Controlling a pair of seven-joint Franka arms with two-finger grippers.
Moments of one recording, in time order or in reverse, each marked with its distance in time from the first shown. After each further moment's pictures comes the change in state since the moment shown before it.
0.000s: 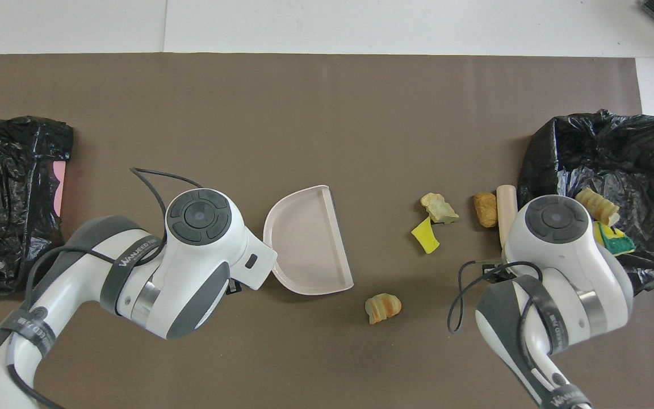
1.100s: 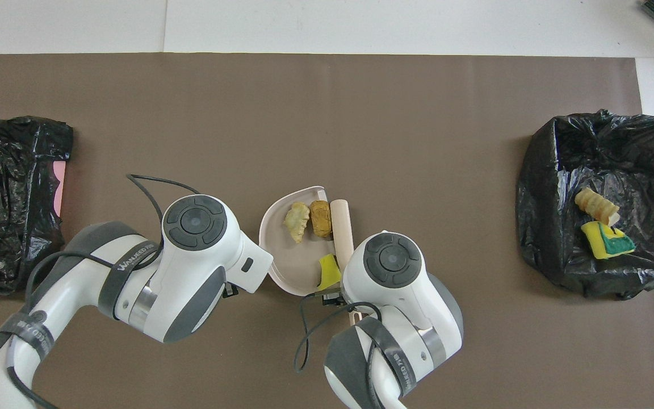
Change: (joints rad) left arm 0.003 -0.010 0.006 -0.042 0.002 0.026 -0.002; right arm 0.450 0.164 0.010 0.162 0.445 0.197 0.070
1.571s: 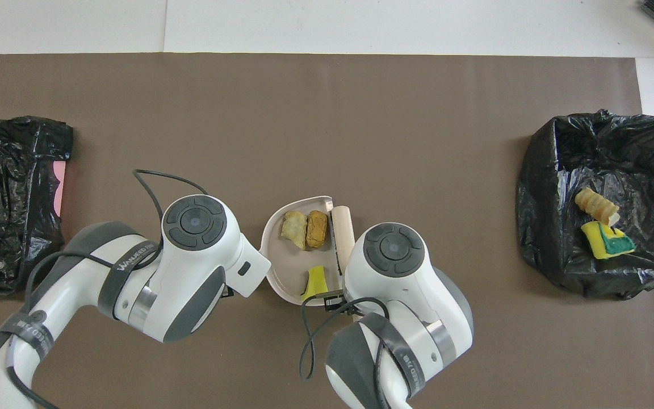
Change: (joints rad) left arm 0.000 0.000 0.001 -0.001 0.002 -0.003 0.138; right arm -0.031 -0.046 -0.018 0.058 0.006 -0.207 0.001
